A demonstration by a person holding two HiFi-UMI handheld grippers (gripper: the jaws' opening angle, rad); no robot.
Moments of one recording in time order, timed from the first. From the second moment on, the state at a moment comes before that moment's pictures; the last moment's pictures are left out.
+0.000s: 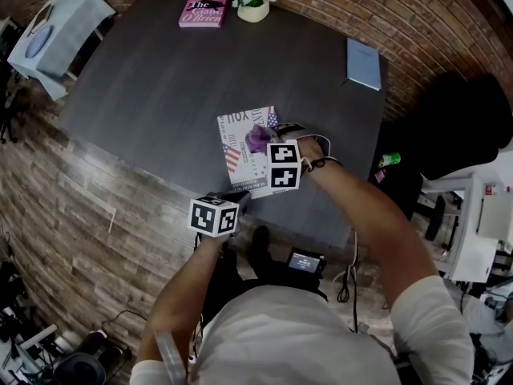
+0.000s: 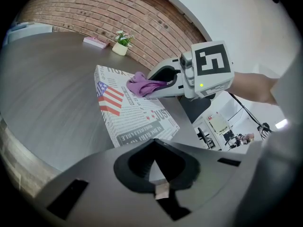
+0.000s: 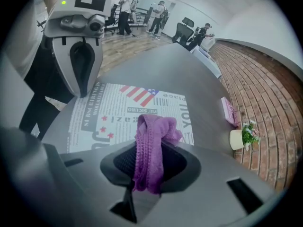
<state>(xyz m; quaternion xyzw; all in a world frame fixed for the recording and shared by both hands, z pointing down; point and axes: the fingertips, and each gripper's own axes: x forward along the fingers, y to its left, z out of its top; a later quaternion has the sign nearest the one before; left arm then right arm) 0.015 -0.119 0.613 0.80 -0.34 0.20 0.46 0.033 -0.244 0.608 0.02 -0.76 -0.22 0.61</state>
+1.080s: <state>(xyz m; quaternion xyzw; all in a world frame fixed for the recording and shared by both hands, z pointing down) 0.016 -0.123 0.613 0.80 -0.34 0.20 0.45 0.055 -0.156 0.609 0.01 -0.78 -0.18 0.60</state>
